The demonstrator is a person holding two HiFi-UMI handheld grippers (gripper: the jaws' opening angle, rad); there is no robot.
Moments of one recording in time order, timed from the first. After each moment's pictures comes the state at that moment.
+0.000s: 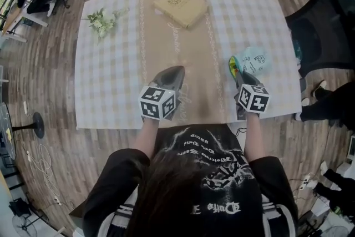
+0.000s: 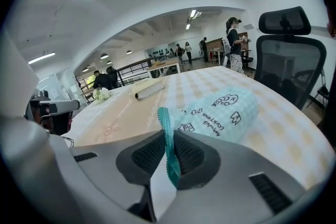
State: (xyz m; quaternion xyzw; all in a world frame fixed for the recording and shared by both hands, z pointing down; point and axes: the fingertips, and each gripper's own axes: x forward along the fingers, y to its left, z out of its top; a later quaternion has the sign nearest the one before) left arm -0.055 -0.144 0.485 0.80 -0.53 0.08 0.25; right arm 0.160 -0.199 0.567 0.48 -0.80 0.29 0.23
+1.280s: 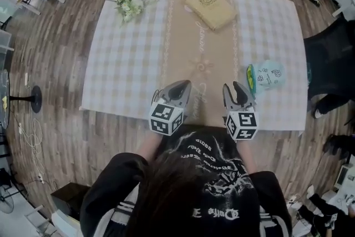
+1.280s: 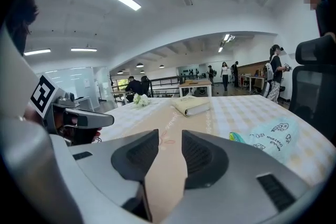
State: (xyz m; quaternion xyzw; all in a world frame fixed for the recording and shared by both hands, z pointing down) left arm -0.113 -0.060 0.494 0.76 -0.60 0.07 0.23; right arm 0.019 -0.114 0.501 0.38 -0.90 0.14 0.16
